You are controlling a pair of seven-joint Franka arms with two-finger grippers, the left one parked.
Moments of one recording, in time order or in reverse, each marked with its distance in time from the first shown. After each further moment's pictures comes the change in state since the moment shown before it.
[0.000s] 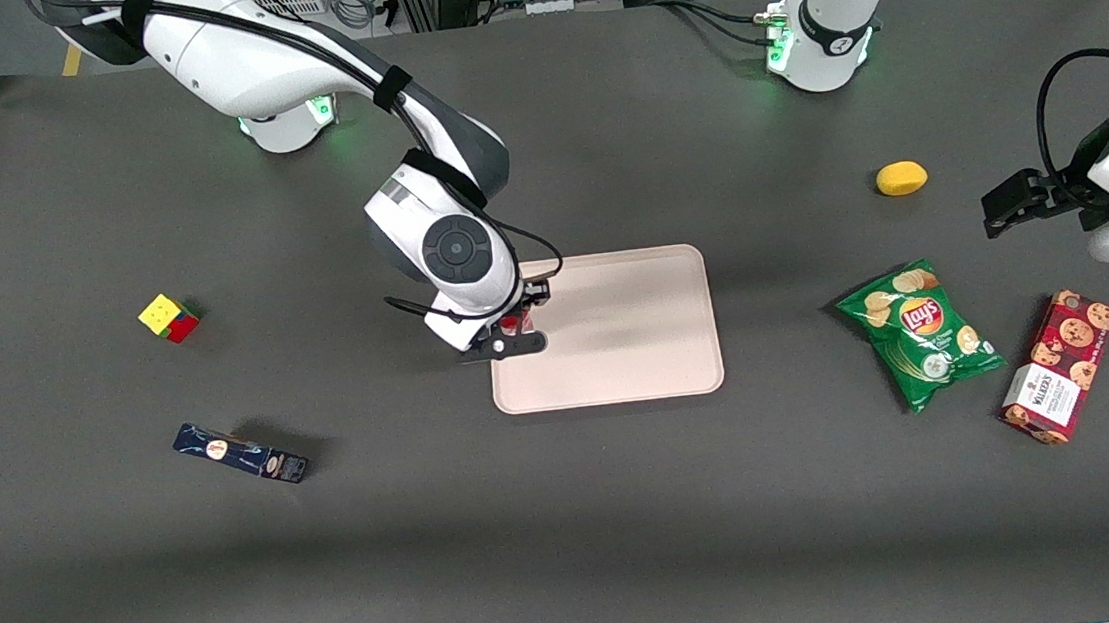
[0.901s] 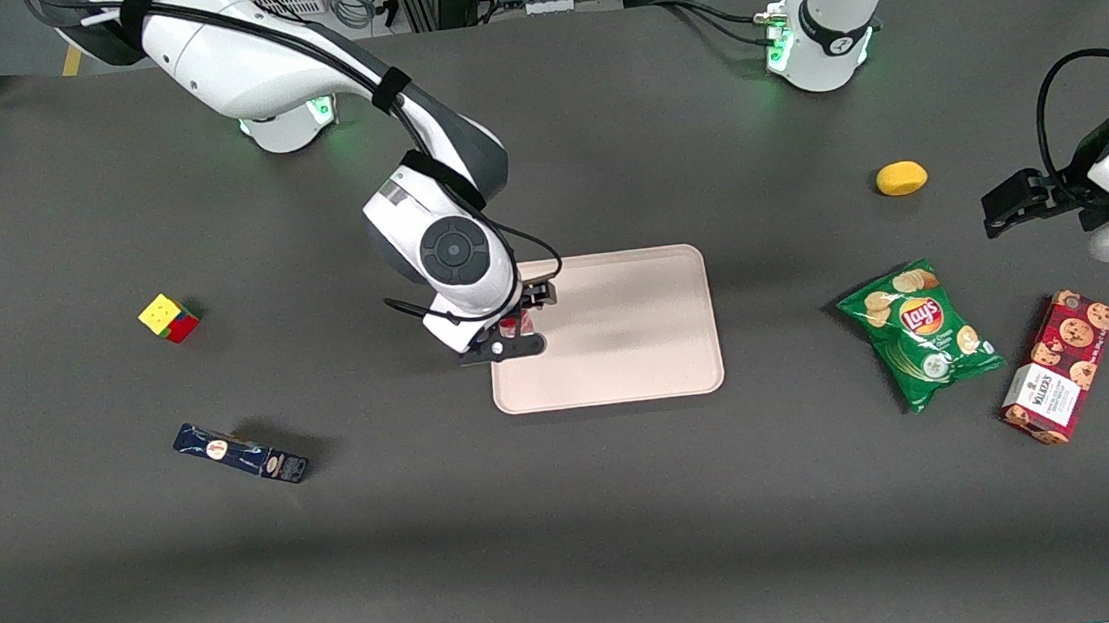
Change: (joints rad) arm -0.004 0.000 0.000 0.003 0.000 0.007 0.000
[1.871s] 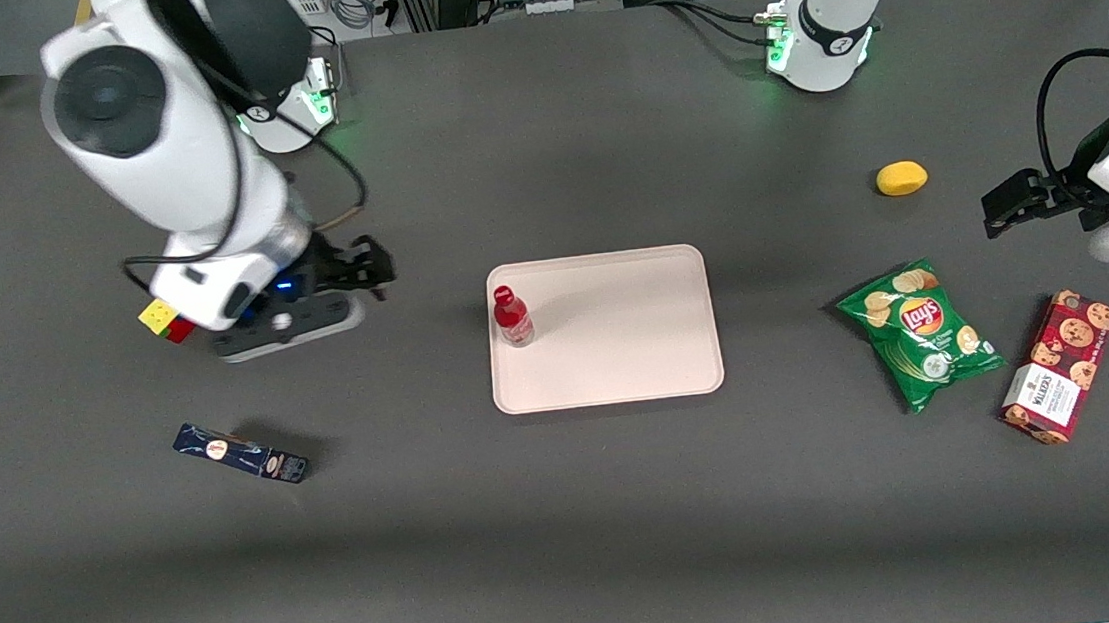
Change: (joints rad) arm -0.127 -0.336 -0.119 0.220 0.010 -0.408 -0.401
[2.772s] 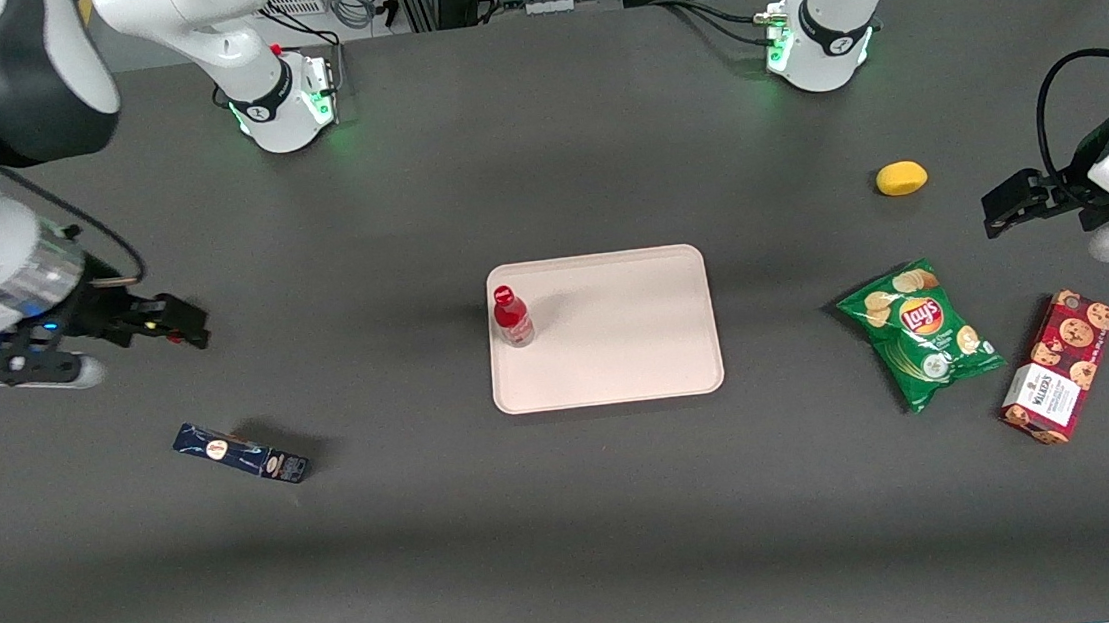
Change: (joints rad) arm -0.180 -0.230 -0.185 -0.339 0.071 0.173 -0.020
